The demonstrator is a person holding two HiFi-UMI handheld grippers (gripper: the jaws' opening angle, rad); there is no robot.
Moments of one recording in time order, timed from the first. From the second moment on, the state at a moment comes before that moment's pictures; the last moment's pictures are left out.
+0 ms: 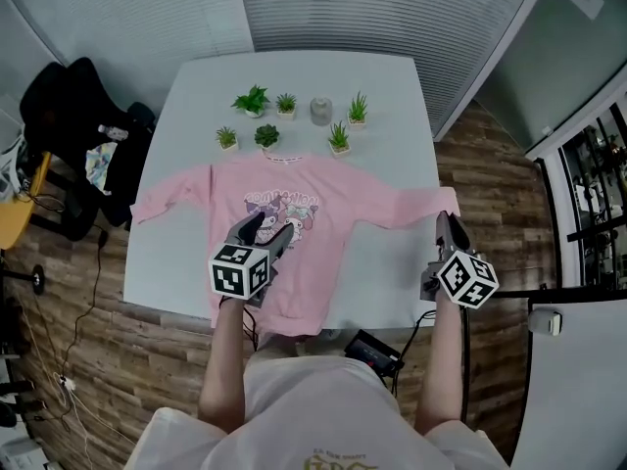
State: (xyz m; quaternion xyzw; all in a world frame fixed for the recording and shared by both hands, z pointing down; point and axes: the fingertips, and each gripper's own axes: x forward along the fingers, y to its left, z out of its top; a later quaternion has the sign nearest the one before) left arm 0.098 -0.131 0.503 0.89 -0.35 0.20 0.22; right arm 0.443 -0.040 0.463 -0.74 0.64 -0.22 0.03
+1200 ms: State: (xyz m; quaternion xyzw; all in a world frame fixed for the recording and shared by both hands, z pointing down) left arm -0.066 -0.209 0.510 0.86 -0.41 0.20 0.23; right arm 0.253 -0.177 0.456 -0.67 0.71 -0.23 -0.02
